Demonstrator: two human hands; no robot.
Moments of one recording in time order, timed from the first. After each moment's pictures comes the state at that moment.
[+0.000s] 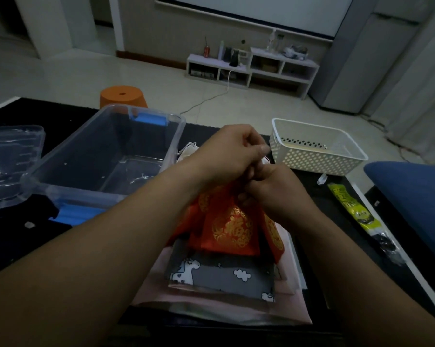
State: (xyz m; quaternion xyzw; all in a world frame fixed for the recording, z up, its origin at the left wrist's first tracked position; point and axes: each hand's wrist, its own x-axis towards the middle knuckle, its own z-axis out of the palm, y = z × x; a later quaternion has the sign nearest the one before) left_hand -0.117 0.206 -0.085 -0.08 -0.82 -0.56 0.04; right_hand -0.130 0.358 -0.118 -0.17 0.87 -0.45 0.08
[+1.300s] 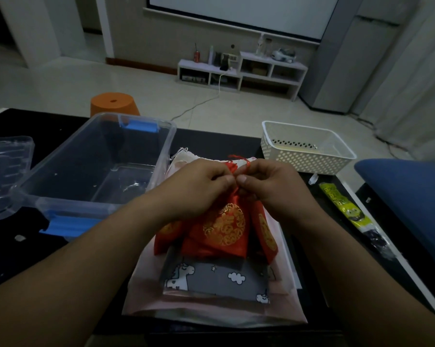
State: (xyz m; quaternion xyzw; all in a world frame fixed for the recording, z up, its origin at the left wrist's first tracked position) left_hand -0.094 0.178 -0.119 -0.10 -0.90 -0.42 0.02; right_hand -0.134 0.371 -0.116 -0.19 0.83 -0.53 0.05
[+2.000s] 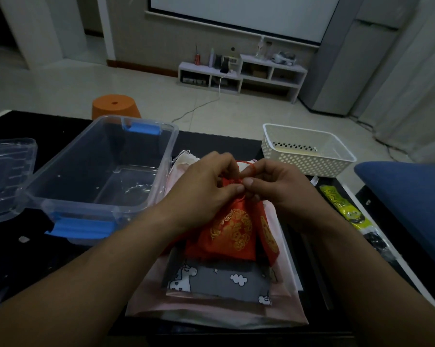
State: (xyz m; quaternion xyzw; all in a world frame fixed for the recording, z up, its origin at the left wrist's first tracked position) left_hand -0.091 0.187 -0.131 -0.13 -0.88 -0.43 0.16; right_hand -0.140 0.384 -0.113 -0.22 0.78 -0.57 0.11
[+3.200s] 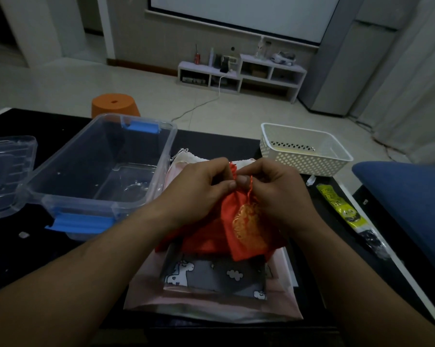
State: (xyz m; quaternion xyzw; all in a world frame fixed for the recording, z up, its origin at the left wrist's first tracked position) left_hand -0.092 0.184 -0.137 -0.14 -0.87 -0.45 0.13; right_hand -0.125 0.376 -0.121 -0.23 0.83 -0.50 -0.06
